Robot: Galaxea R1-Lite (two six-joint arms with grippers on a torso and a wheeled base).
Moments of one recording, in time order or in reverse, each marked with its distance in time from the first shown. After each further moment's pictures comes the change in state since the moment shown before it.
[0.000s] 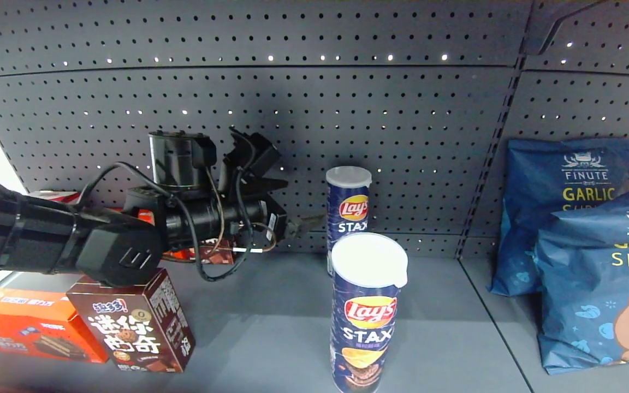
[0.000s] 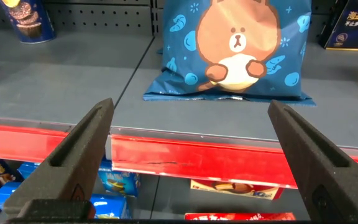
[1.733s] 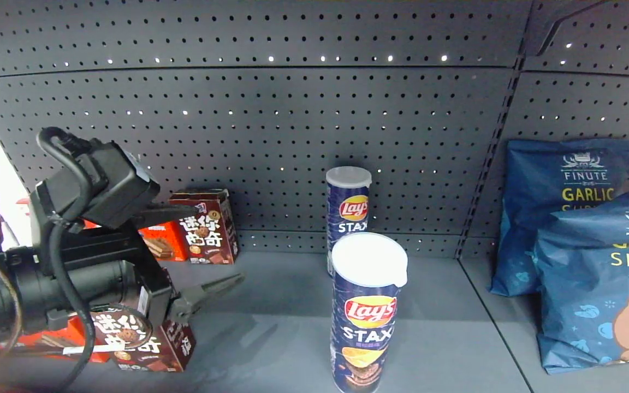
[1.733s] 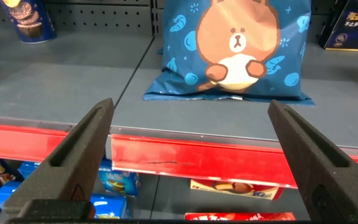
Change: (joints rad) left arm -0.074 -0.610 0.339 0.334 0.230 0.103; right arm 0.000 0.000 0.000 0.000 0.001 -0.002
